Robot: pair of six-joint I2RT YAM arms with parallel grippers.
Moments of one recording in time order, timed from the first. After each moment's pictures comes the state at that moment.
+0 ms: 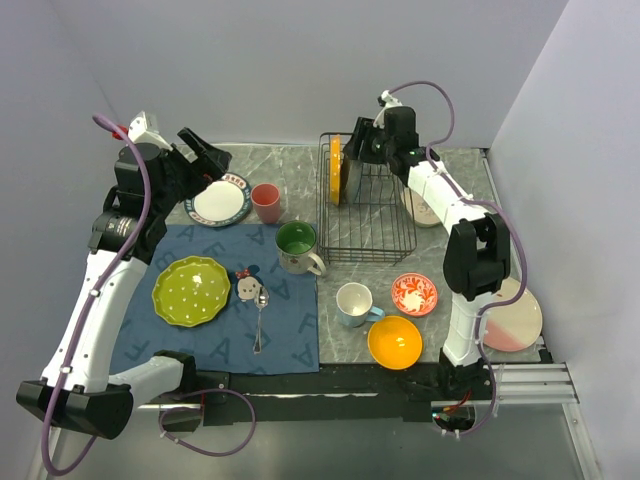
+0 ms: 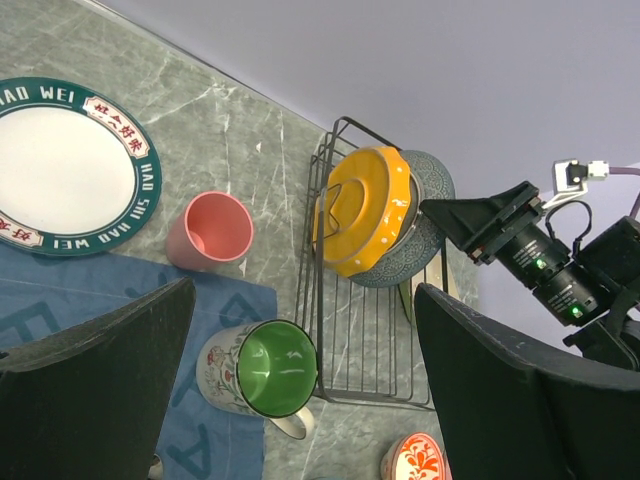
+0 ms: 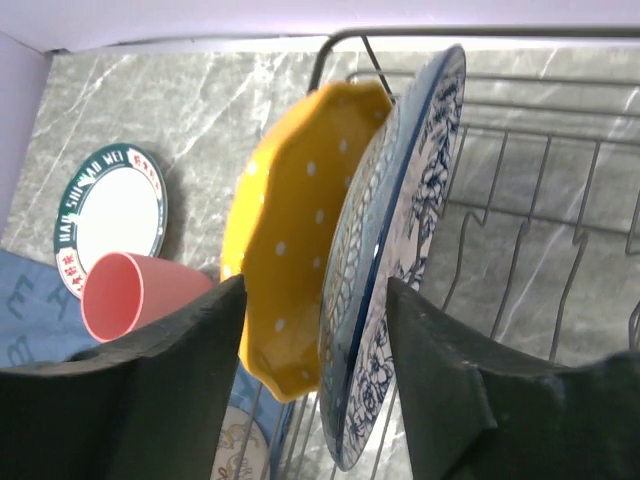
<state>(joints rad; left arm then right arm) -0.21 1.11 1.36 -0.51 -0.02 -0.72 0.28 1.97 1.75 -0.23 -0.19 0.38</state>
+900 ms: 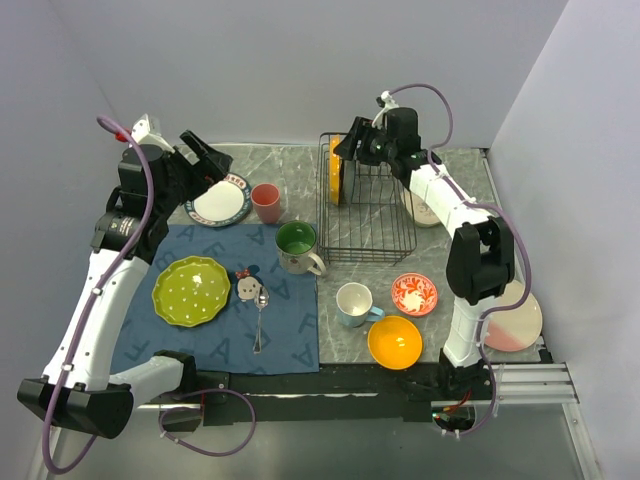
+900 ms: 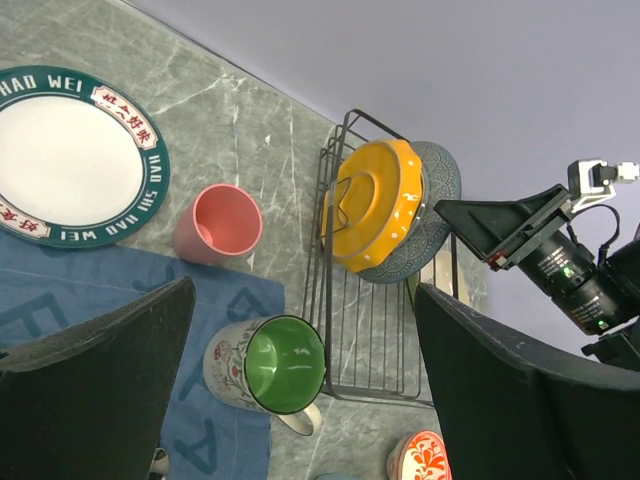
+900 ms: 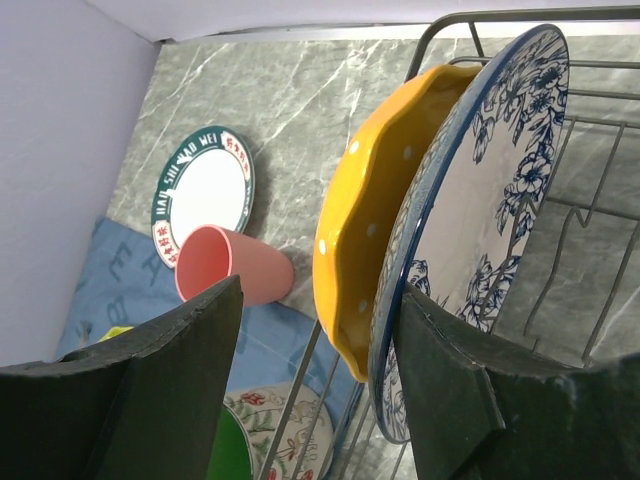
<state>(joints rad) -0.21 1.11 1.35 -0.51 -0.03 -0.72 0.29 1.92 1.69 -0.16 -0.35 0.48</state>
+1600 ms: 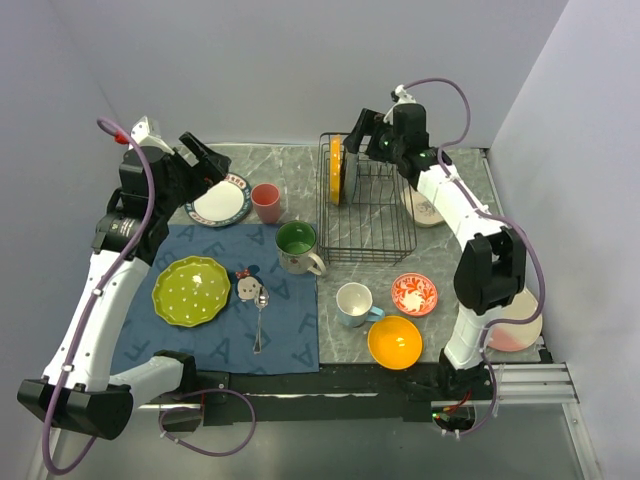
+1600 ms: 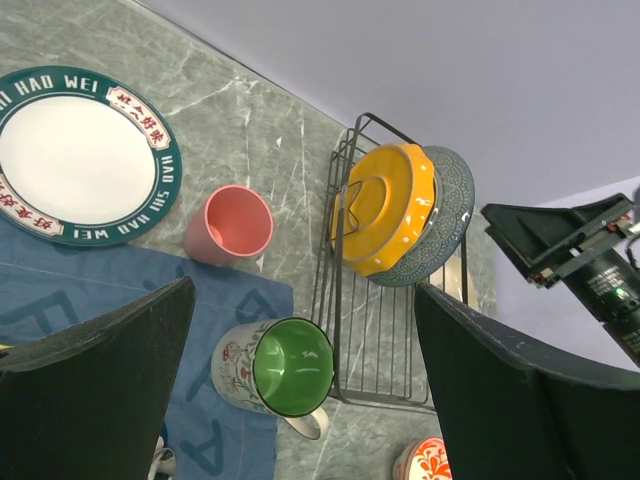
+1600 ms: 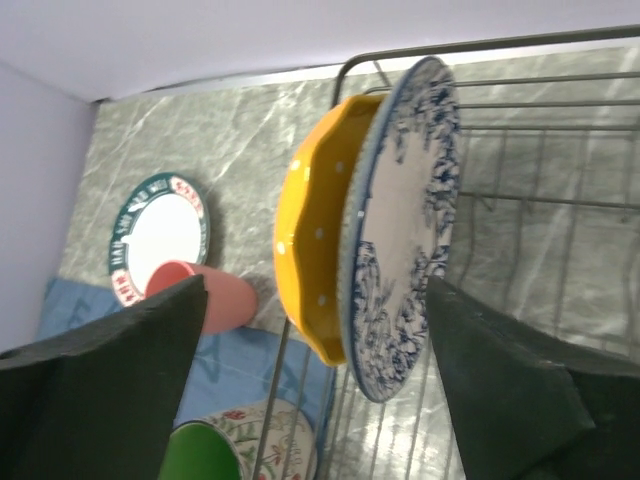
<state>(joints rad) -0.21 1.10 1.33 -0.51 -0.05 -0.72 0.29 1.83 1.69 -0.25 -0.13 0.48</state>
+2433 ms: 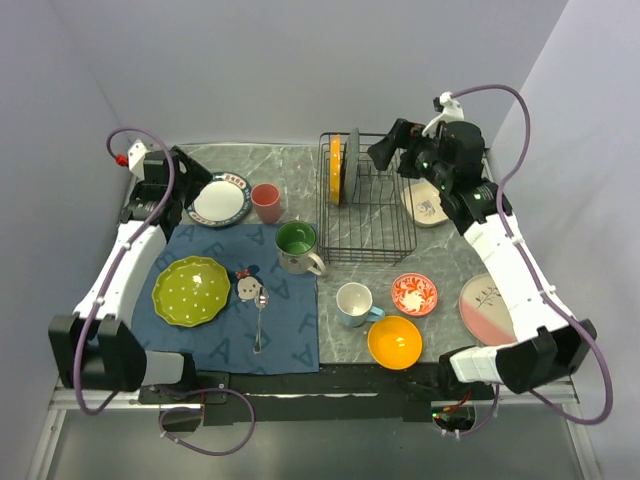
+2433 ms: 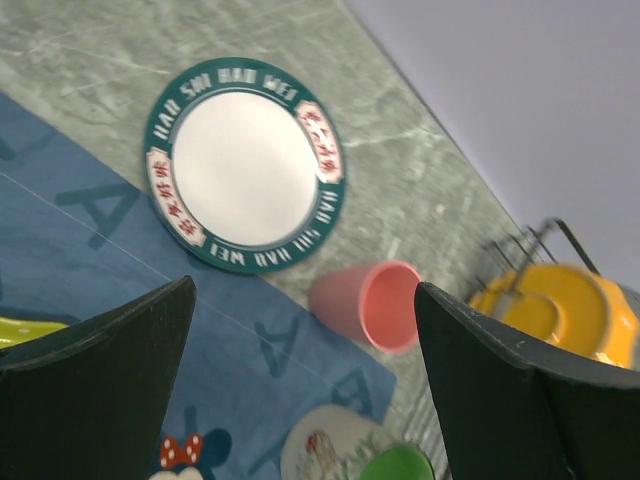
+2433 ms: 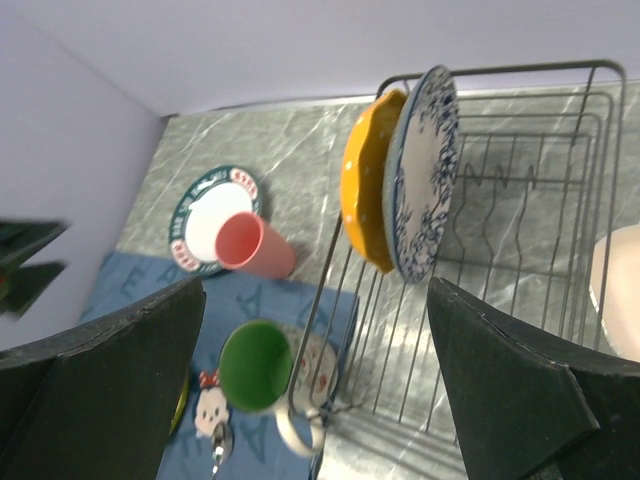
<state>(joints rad) -0.08 1.29 1.18 -0.39 -0.27 -0.83 0.29 1.34 1.46 -0.36 -0.11 0.44</state>
